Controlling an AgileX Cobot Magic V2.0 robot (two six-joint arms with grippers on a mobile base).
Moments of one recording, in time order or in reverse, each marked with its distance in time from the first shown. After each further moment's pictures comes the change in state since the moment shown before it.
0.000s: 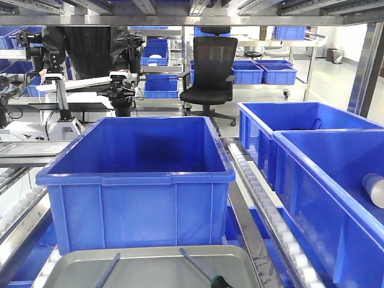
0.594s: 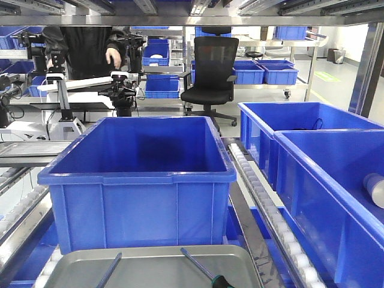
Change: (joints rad) left arm 0.101 -0.088 0.202 0.260 -0.188 -0.036; right arm 0.000 0.000 0.001 -0.001 0.010 0.002
